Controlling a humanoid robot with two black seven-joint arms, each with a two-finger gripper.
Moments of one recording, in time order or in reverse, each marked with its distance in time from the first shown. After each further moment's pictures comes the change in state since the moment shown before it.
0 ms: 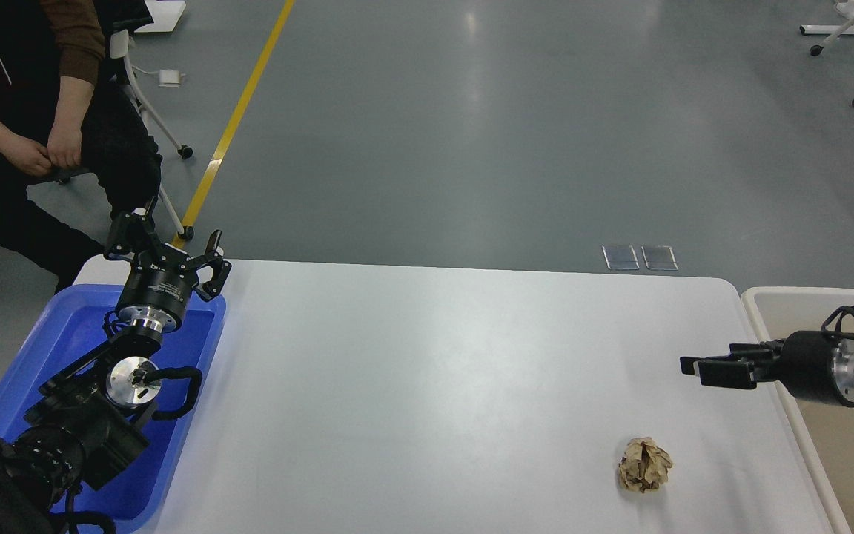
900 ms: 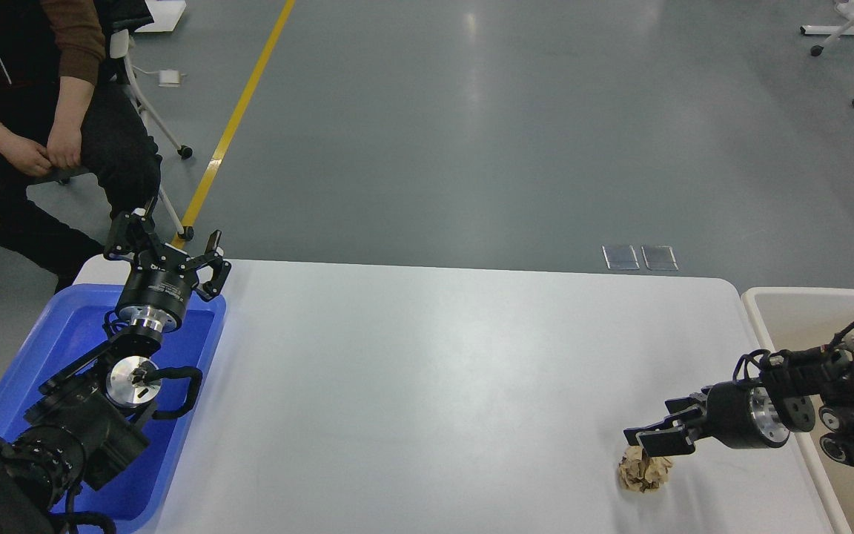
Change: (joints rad) left arm 0.000 0.000 0.001 0.000 0.000 0.000 0.000; right arm -0.020 0.225 -0.149 -0.062 -0.100 -0.006 0.002
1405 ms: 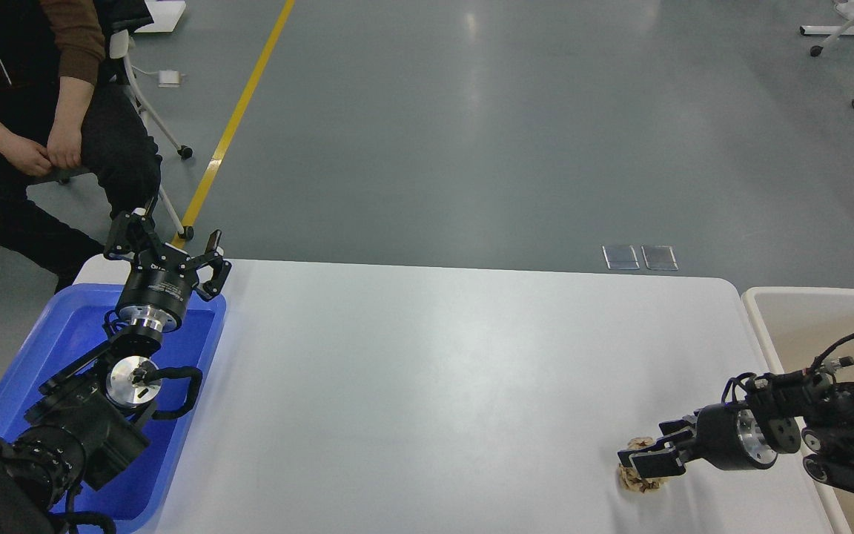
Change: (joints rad) left arm 0.000 0.000 0.000 0.000 0.000 0.000 0.000; right arm -0.078 0.067 0.009 -0.075 -0.001 -0.008 0.000
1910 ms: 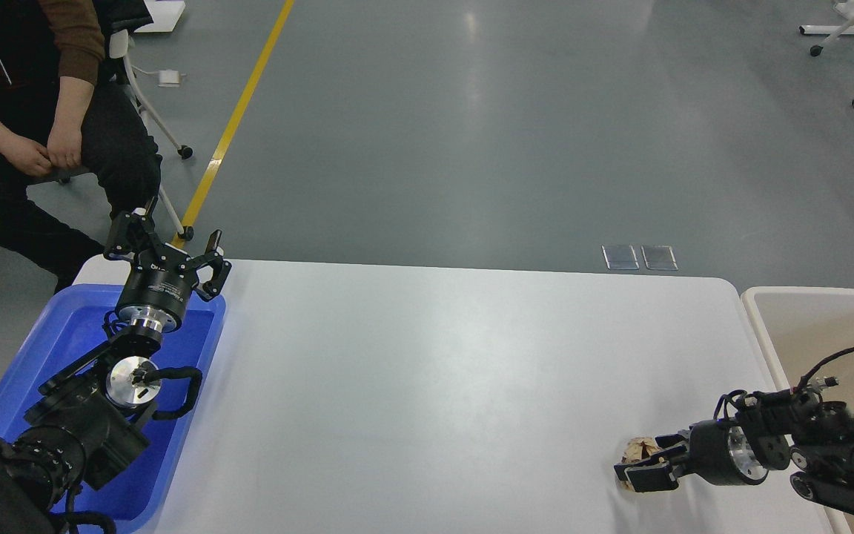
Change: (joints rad) left arm 0.000 0.000 0.000 0.000 0.000 0.000 0.000; right arm -0.066 0.056 0.001 -0.083 0.000 -0.044 0.002
